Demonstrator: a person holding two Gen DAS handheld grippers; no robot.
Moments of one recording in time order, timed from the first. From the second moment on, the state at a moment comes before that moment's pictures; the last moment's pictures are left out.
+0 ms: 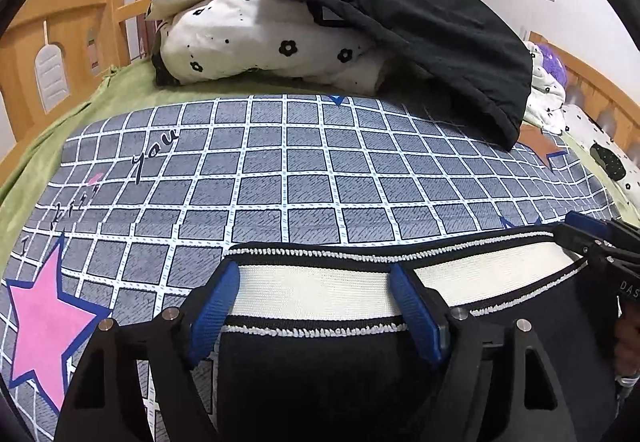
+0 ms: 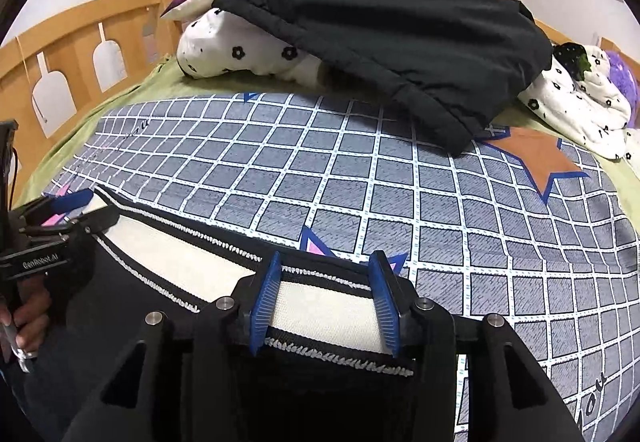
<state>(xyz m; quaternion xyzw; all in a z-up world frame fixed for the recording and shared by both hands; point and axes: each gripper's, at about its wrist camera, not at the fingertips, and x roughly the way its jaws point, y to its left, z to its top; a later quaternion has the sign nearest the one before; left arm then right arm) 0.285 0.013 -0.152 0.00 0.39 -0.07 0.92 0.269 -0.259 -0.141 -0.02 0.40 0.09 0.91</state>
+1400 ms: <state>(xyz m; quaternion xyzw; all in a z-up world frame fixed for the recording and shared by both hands) 0.018 0.062 -0.132 0.05 0.33 -0.14 0.93 0.029 -0.248 -0.143 0.01 0.43 0.08 0.90</state>
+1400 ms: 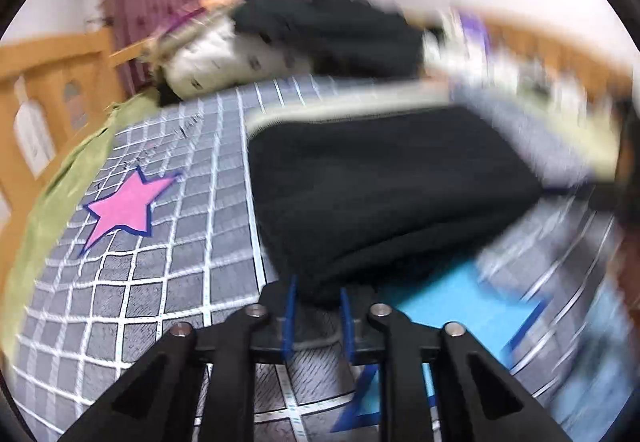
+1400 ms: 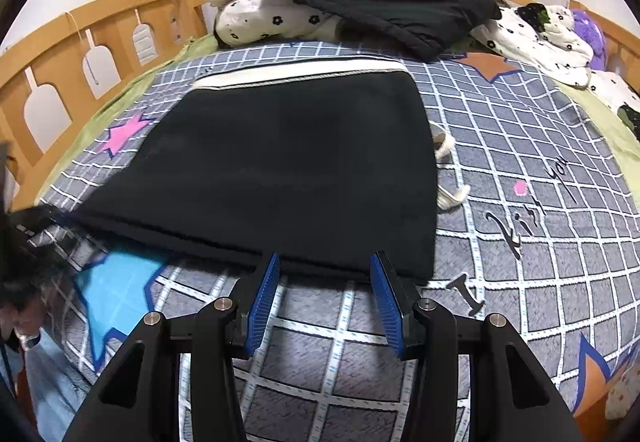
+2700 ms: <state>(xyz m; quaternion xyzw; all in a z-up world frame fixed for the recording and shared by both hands) 0.140 0.043 -0.110 -0.02 0.35 -0.12 0.93 0.126 -0.286 -0.100 -0.01 0.34 0.12 0.93</state>
